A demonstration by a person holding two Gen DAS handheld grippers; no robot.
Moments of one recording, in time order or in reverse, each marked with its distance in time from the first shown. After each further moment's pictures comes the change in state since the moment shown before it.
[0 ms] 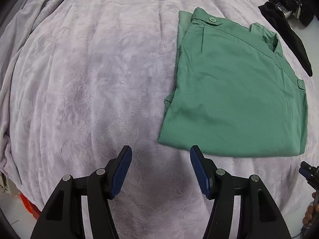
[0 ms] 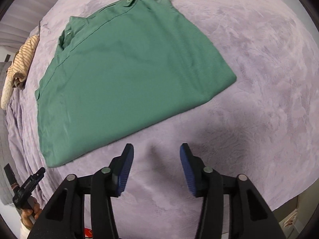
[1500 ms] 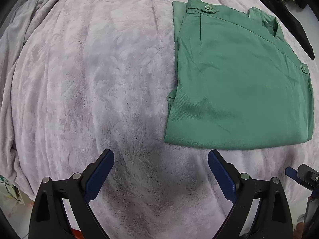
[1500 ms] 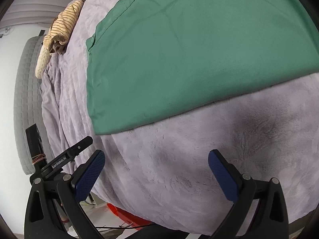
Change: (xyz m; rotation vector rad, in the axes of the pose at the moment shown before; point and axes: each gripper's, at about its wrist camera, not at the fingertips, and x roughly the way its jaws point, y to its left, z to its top) left arm 0.012 0.000 0.019 0.092 0.068 0.049; right arm 0.067 0.146 -0.053 -0.091 0.178 0.324
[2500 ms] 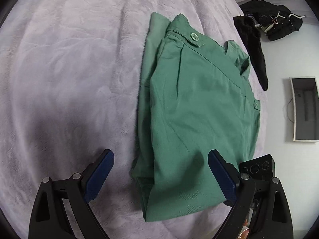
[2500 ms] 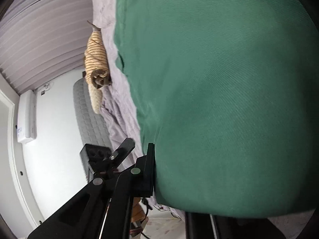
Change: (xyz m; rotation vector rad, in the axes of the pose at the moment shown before) left arm 0.066 0.038 0.131 -0.088 0.058 -0.595; right arm 0.099 0.019 0.042 0.288 -0.038 0.635
